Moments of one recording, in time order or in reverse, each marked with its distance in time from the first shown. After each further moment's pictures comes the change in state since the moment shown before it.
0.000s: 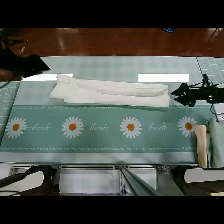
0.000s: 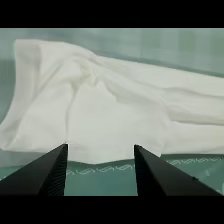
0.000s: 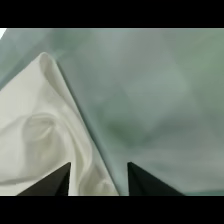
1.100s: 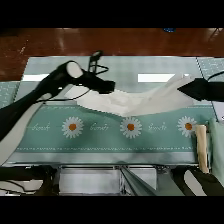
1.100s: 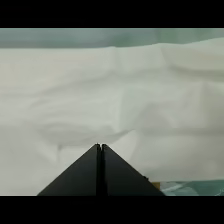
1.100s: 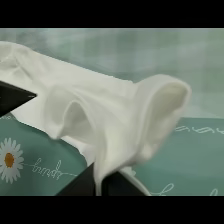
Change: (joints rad) left arm -0.636 -0.307 0.047 -0.159 0.262 -0.027; right arm 0.130 0.775 -0.055 -0.095 0.339 -0.001
